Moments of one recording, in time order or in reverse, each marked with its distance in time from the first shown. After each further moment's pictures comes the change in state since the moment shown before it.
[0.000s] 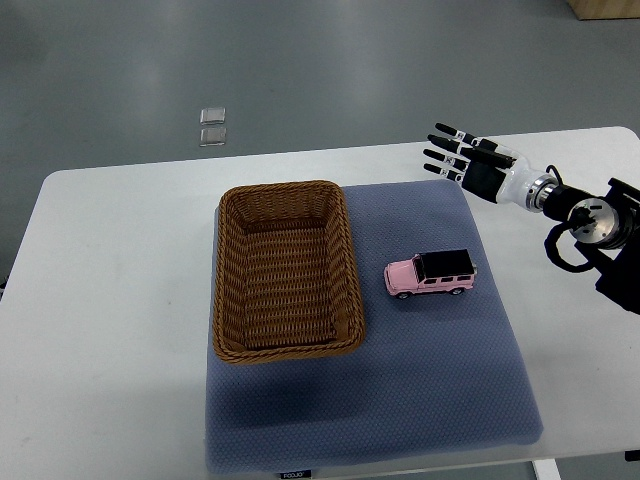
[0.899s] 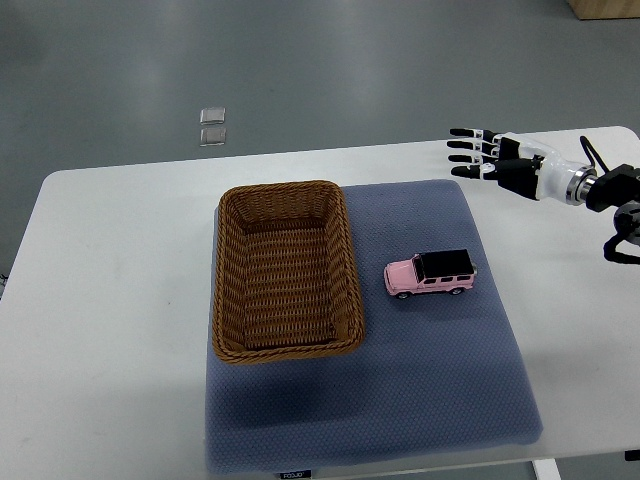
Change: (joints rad) left arm 0.007 0.000 0.001 0.004 -0.002 0.001 -0.001; right arm 0.001 -0.165 -0.021 0.087 -0.684 0.117 0.267
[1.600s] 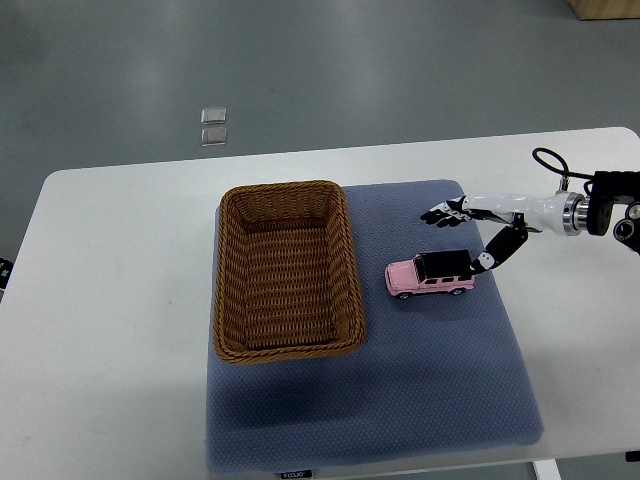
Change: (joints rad) left arm 0.000 0.000 0.000 -0.006 0.000 0.000 0.000; right arm -0.042 -0.172 -0.126 0.383 -0.759 -0.165 0.223
